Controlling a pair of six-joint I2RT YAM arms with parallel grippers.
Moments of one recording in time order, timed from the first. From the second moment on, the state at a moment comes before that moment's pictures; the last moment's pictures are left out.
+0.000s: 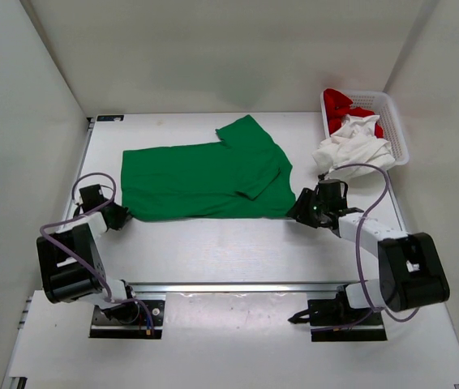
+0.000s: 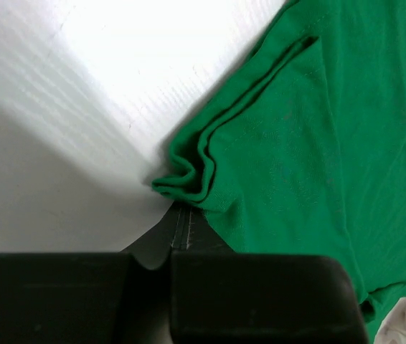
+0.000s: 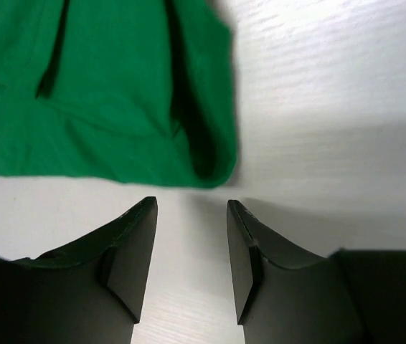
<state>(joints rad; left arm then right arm) 0.32 1.43 0.56 -0.06 0.14 -0.80 0.21 1.33 0.54 -0.03 -0.20 0.59</state>
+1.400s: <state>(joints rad) 0.26 1.18 0.60 -0.28 0.01 -0.68 0.11 1.11 0.57 -0.29 -0.22 0.53</state>
